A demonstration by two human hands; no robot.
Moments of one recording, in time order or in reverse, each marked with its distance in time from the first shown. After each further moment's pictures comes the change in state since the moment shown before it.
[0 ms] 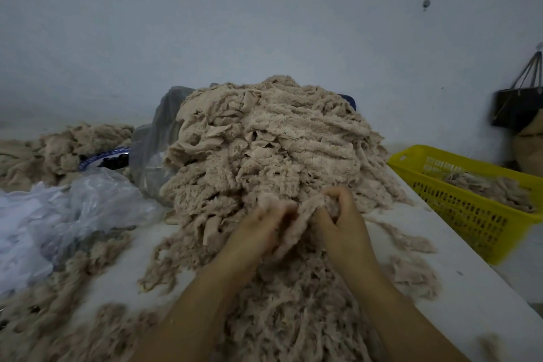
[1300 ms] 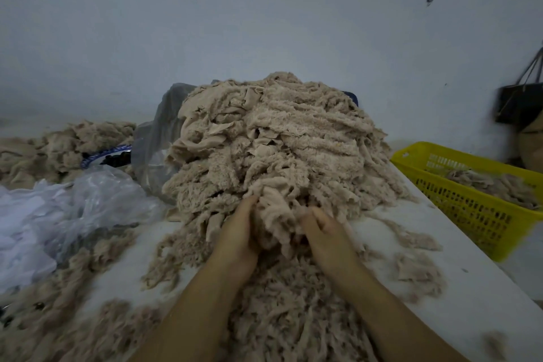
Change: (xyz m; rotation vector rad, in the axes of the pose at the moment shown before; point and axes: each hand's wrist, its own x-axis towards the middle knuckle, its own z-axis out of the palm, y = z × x) left_hand 0.013 -0.005 -0.007 -0.481 0.224 -0.230; right_hand -0.010 0.006 0.024 0.164 -0.219 0.172
